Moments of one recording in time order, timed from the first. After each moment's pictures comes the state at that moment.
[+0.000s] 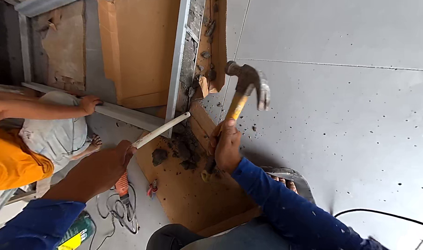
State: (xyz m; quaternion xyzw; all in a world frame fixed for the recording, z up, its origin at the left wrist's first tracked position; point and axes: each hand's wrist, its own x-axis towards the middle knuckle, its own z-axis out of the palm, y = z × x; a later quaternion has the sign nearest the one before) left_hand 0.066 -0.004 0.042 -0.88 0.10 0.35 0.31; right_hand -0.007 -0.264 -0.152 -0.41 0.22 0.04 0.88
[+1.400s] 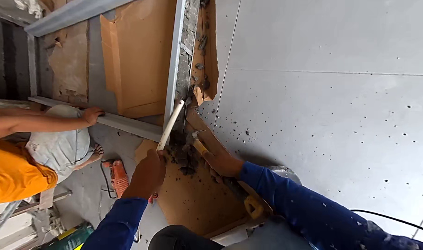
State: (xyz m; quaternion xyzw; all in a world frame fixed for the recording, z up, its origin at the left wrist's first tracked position) left_hand 0.026 -0.102 -0.025 -0.91 -0.14 0.35 0.18; right_hand -0.028 -0.298 -0.172 -0.48 0.10 0.55 0.68
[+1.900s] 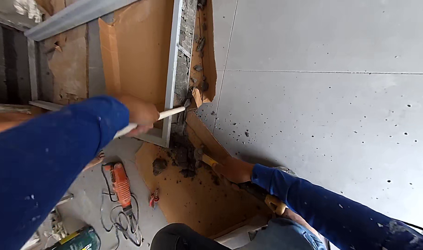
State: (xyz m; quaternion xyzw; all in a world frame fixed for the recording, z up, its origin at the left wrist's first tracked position) left_hand 0.199 -0.204 0.023 -0.77 -0.20 0.56 0.24; right_hand -0.035 -0.328 -0.192 -0.55 0.02 0.61 0.57
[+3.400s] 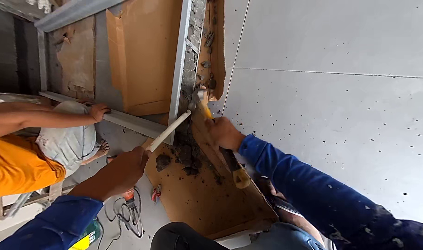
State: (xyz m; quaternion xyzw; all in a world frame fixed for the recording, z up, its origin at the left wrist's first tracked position) left_hand 0.079 -0.076 0.038 -0.88 -0.03 0.44 0.19; right_hand 0.070 -0.318 -0.152 -0.61 0.12 0.38 0.69
